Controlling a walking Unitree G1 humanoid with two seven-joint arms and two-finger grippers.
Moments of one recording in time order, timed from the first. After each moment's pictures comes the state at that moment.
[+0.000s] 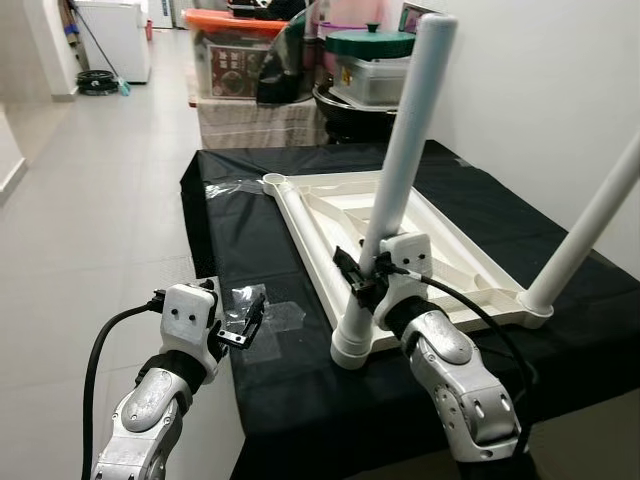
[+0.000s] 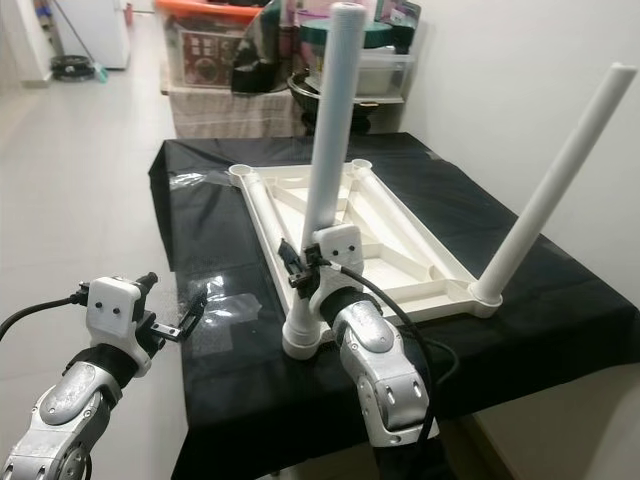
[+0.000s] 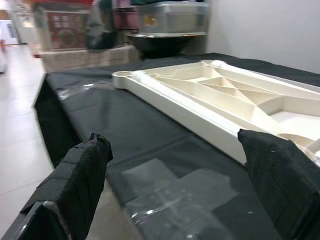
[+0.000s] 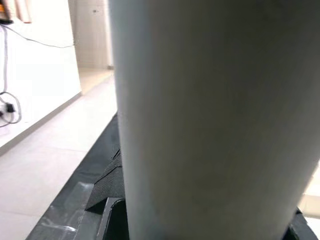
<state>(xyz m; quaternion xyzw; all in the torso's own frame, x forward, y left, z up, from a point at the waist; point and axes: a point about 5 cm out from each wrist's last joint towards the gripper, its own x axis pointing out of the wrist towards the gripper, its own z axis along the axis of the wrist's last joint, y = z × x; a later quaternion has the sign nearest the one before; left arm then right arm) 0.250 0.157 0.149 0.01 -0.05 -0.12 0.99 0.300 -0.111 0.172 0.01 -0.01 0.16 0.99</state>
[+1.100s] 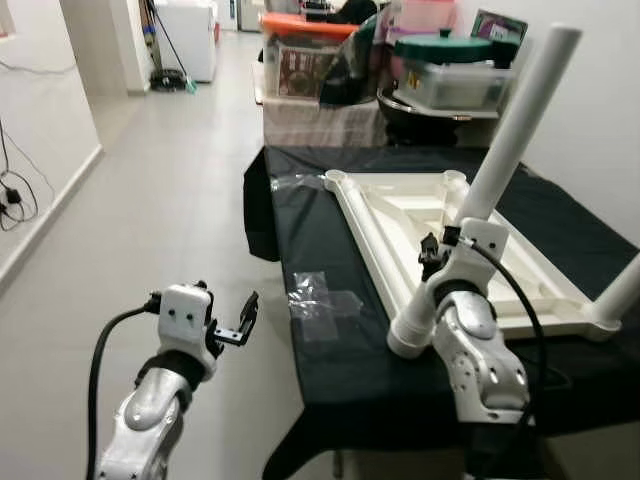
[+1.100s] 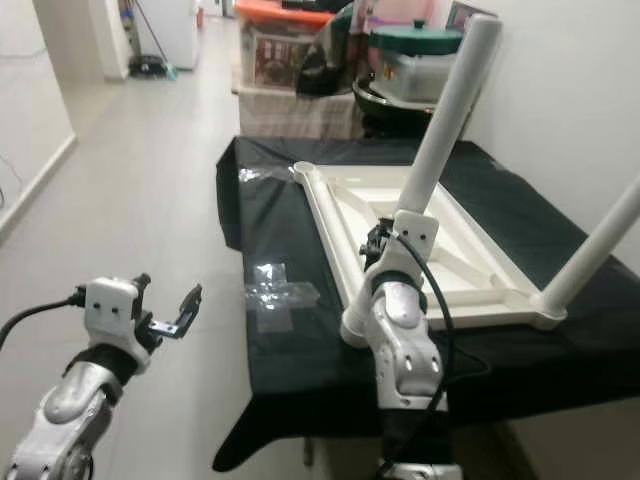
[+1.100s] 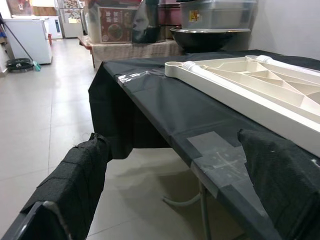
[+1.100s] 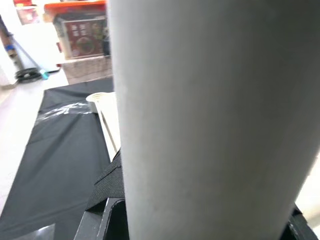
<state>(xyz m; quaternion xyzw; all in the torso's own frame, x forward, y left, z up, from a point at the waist) 0.252 0.161 0.146 0.02 -0.05 -0.10 0.99 0.321 -0.167 0.167 0.08 0.03 -0.14 0.99</state>
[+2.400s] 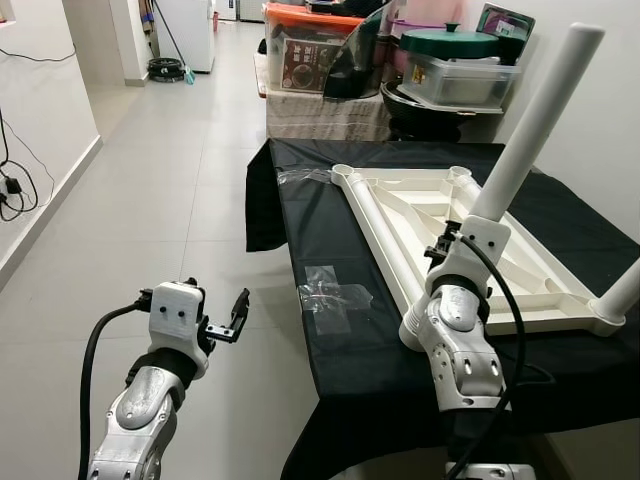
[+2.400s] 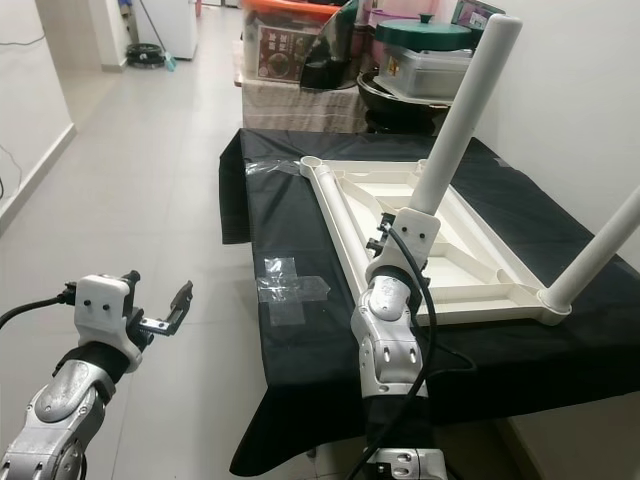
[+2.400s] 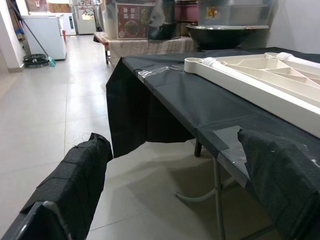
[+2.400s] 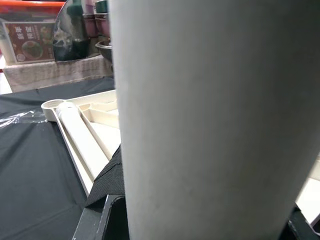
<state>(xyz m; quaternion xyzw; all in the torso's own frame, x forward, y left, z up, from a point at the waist) 0.254 0.165 0.148 0.02 -0.05 -0.09 0.99 0.329 -0.167 0.169 0.04 0.01 -0.24 0.97</state>
